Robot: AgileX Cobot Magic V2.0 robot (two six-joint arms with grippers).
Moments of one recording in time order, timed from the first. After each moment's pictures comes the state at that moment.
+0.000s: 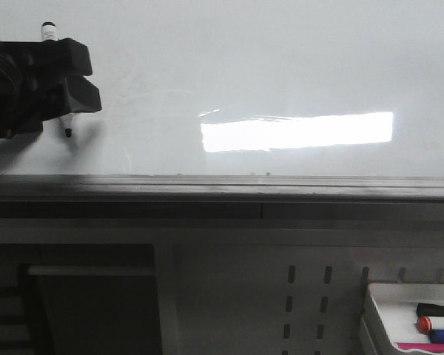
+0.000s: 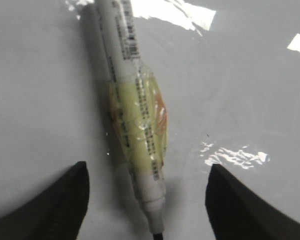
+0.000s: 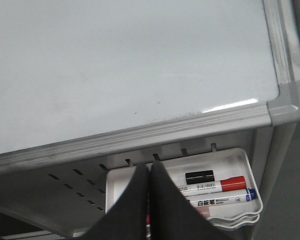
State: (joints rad) left arm -0.62 1.35 -0.50 -0.56 -0.46 0.01; right arm -0.06 0.51 -0.28 0.16 0.35 0.06
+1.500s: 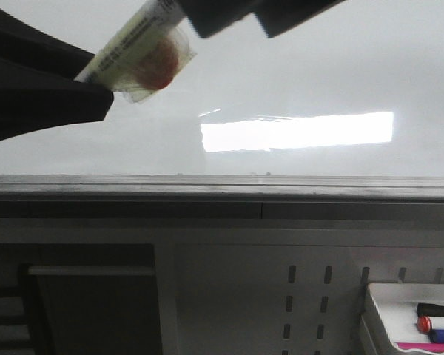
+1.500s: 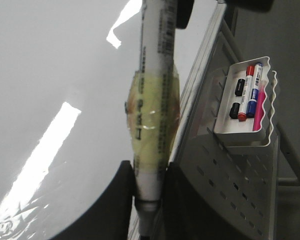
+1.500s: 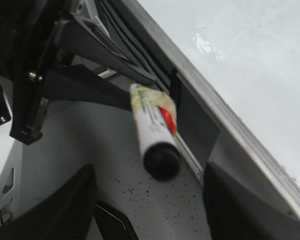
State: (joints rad) left arm -0.62 1.00 -0.33 0.79 -0.49 0.02; right arm 0.87 1.09 -0.91 0.22 0.54 -0.27
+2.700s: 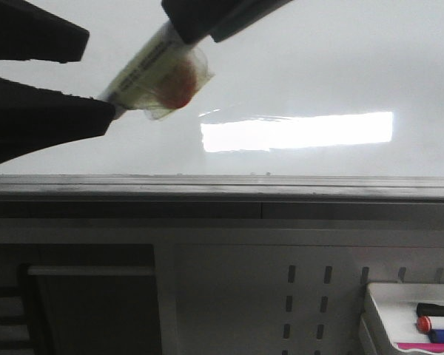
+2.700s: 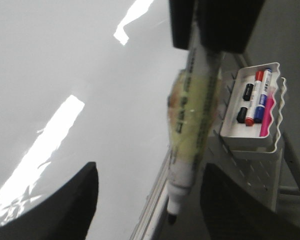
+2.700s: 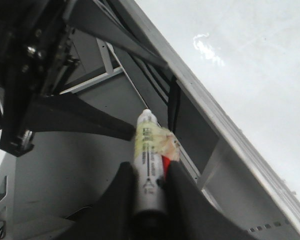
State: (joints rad) left arm -0.62 0.98 -0.33 0.70 -0.46 0.01; right arm 0.86 1.13 -0.94 0.21 0.52 -0.26
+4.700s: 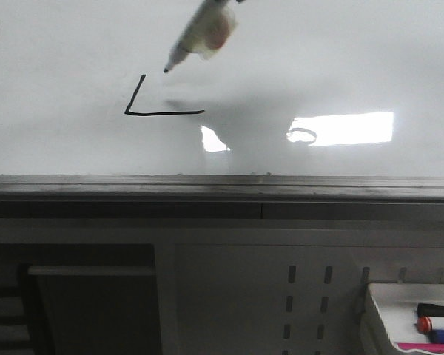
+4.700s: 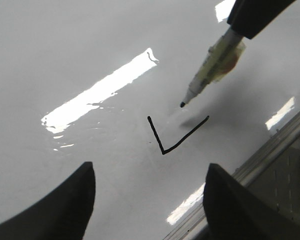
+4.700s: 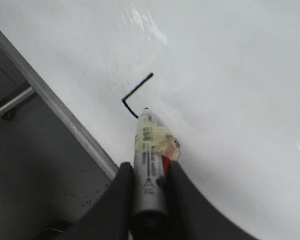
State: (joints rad) left arm -0.50 0.76 -0.33 0.35 -0.21 0.00; right arm 0.61 1.43 -1.33 0.14 0.70 -0.23
